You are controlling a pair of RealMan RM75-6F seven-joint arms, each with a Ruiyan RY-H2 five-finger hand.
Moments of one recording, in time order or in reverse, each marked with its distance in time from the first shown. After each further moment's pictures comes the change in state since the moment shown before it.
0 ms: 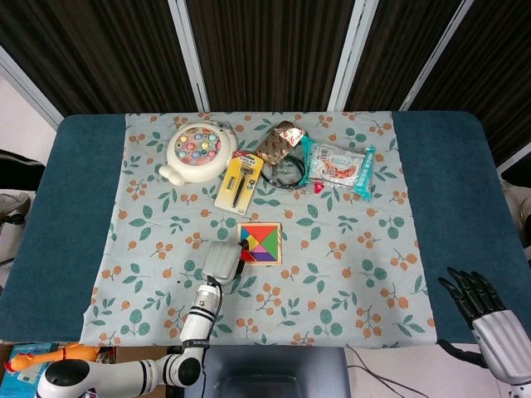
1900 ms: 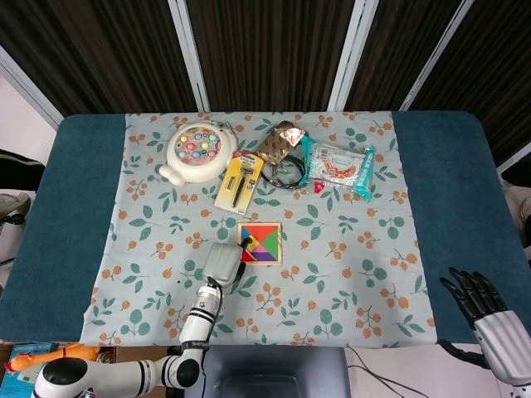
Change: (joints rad) left arm -0.006 0.017 0.014 -0.042 -0.021 0.004 0.008; right arm -0.004 0.003 0.000 0.004 -0.004 0.009 0.010
